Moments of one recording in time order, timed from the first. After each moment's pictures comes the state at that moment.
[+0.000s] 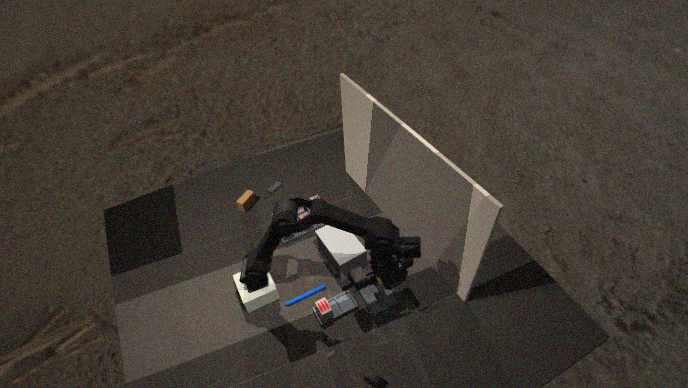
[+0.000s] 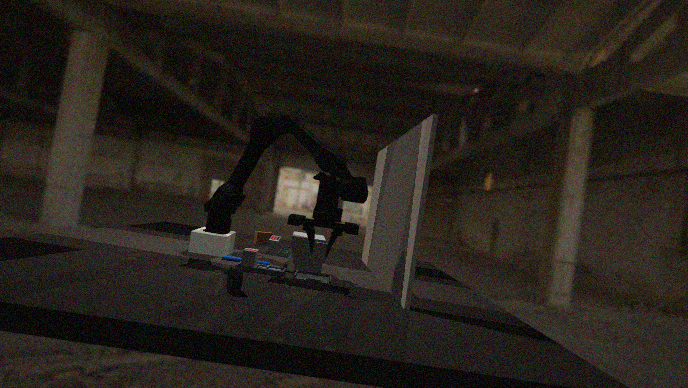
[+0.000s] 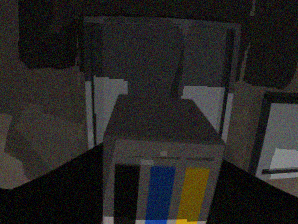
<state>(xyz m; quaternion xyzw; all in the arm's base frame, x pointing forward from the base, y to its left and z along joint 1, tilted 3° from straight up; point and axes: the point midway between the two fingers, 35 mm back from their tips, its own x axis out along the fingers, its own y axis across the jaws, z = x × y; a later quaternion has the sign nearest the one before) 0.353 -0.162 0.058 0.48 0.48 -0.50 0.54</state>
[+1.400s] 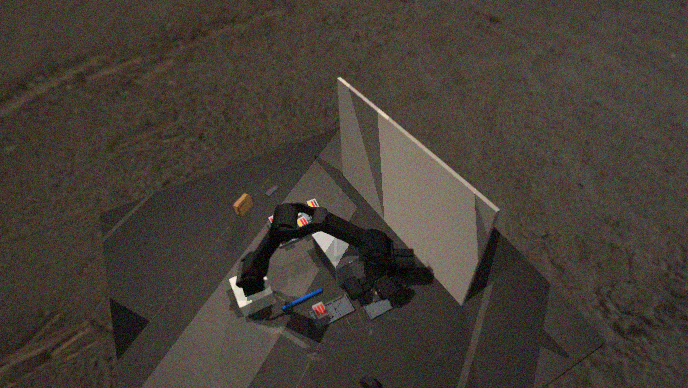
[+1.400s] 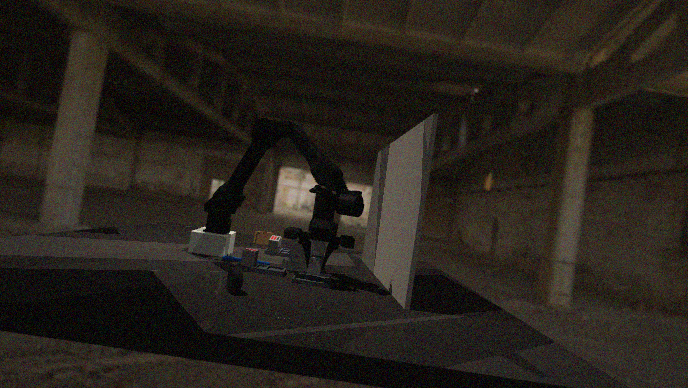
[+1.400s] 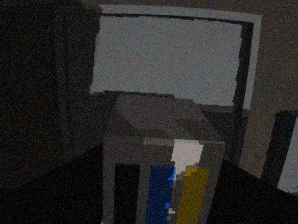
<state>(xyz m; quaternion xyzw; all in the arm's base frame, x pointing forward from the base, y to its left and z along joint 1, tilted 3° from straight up) 0.349 -0.162 0.021 0.48 0.48 -0.50 0.54</state>
